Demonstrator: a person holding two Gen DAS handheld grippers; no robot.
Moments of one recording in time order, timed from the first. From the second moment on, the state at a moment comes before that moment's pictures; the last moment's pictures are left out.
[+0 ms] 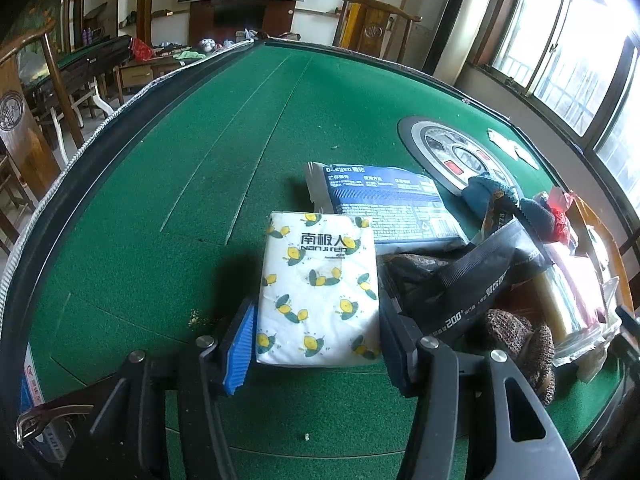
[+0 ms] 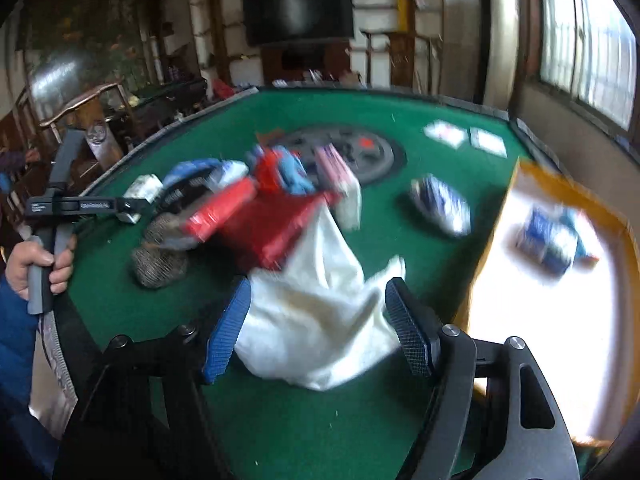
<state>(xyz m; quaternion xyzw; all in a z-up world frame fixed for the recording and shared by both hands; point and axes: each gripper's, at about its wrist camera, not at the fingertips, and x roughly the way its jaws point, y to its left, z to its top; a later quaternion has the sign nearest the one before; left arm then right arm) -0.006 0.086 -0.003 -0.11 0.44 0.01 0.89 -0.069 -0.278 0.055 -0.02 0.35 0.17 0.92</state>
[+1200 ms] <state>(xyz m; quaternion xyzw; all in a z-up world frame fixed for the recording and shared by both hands) -0.003 0.083 -0.003 -0.10 0.44 0.01 0.89 -0.083 -0.299 0.052 -0.09 0.41 0.16 0.89</state>
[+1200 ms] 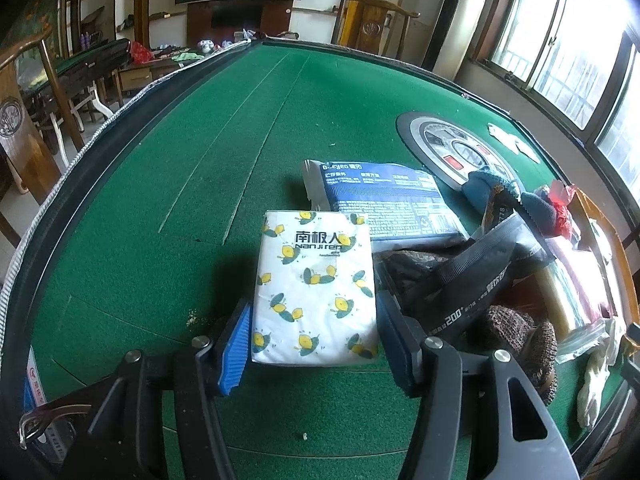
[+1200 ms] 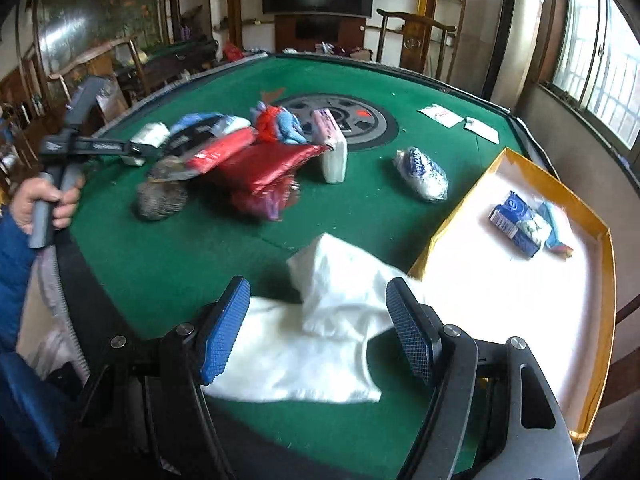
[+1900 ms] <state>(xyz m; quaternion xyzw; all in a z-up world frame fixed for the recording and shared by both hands) 0.002 0.083 -0.003 -0.10 0.44 0.02 0.89 -0.073 -0.295 0.080 -0.03 0.34 0.18 0.92</state>
